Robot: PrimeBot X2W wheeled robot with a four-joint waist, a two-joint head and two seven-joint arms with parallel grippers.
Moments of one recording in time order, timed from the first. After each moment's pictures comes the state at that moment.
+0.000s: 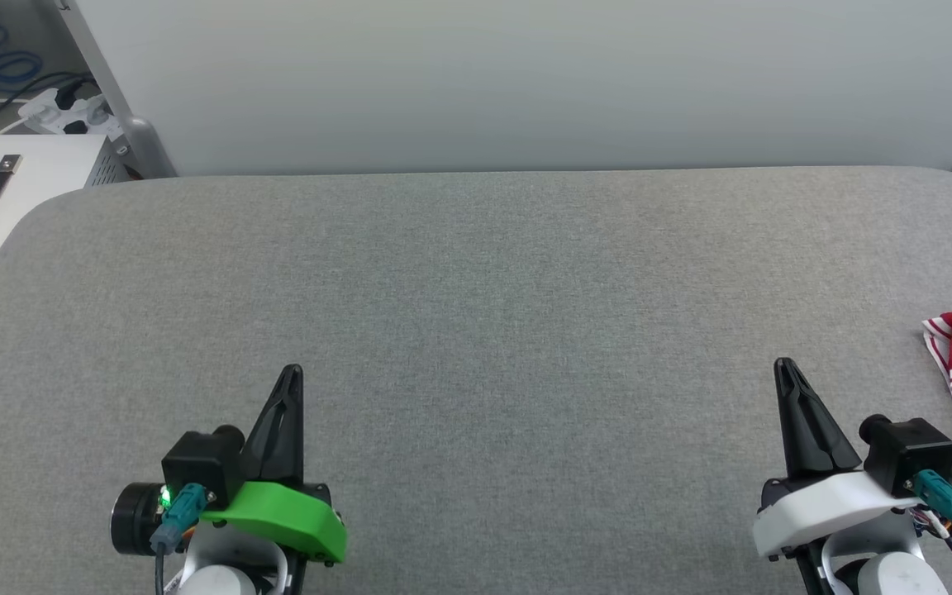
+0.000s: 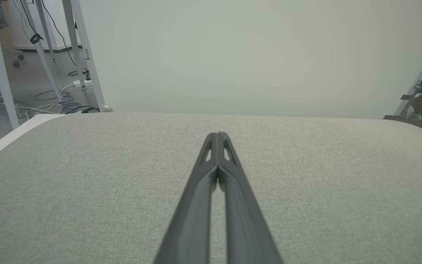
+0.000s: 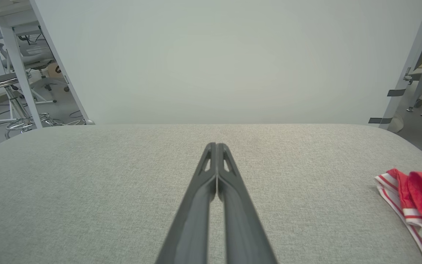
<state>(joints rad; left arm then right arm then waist) -0.02 0.06 -0.04 0.10 -0.15 -0.09 -0.17 -0.02 -0.05 0.01 0.07 0.12 0.13 -0.17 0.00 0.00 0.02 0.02</state>
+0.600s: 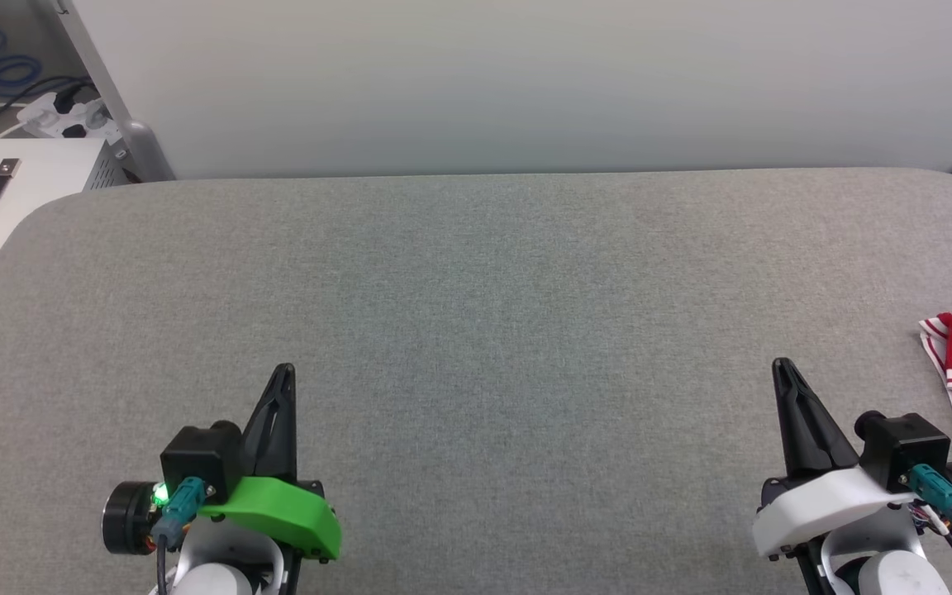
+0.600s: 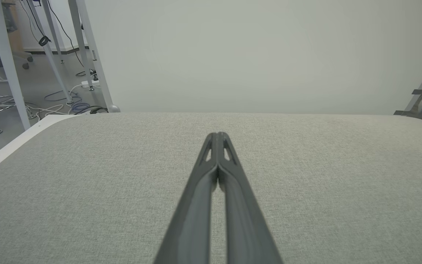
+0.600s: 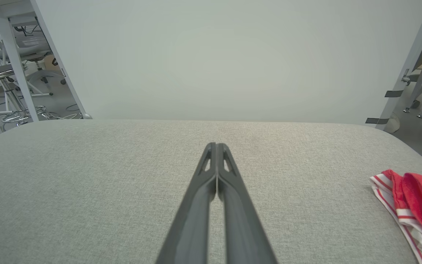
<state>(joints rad) -0.02 0.06 -0.03 0.08 -0.12 -0.07 -0.14 -0.02 -0.05 0.00 0.06 0.09 0.13 -0.14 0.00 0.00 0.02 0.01</state>
